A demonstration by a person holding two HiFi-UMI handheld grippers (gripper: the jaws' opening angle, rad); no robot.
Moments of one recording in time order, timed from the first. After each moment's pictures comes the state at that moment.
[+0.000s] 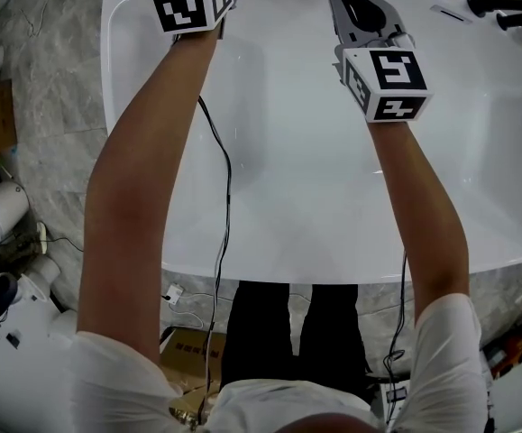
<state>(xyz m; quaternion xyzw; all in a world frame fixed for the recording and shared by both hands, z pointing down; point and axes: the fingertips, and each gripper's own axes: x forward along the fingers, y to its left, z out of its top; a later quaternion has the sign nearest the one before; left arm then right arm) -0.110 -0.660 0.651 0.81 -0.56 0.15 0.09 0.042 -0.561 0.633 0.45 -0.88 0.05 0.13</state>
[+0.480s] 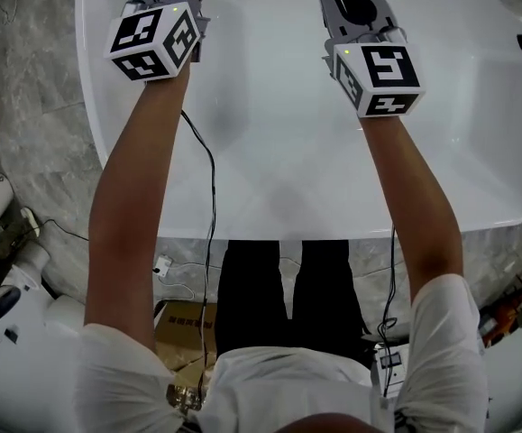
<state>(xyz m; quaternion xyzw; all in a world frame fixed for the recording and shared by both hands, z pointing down) -0.109 -0.533 0.641 0.82 -0.55 0.08 0.11 0.057 -0.489 0.637 0.44 -0.88 0.07 0.15</state>
